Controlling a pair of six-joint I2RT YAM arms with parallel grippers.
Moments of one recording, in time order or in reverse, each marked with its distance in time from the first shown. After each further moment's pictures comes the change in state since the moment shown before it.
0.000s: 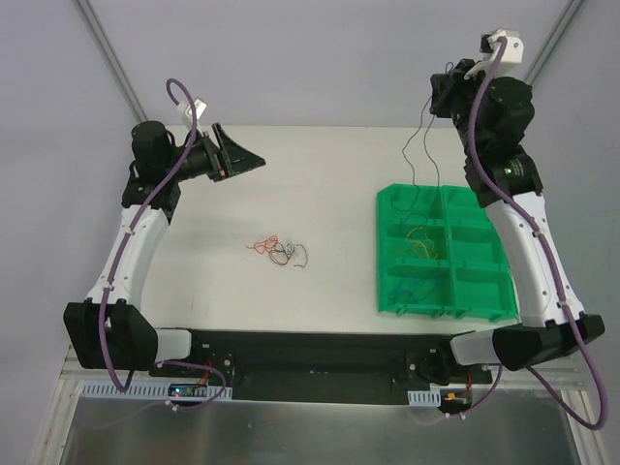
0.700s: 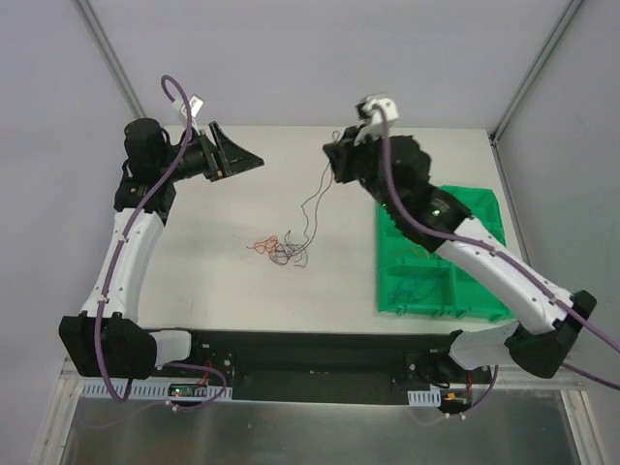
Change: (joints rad) left arm -0.017 -0.040 0.053 -0.093 -0.005 0.021; right arm 0.591 0.029 -0.284 0.065 0.167 0.036
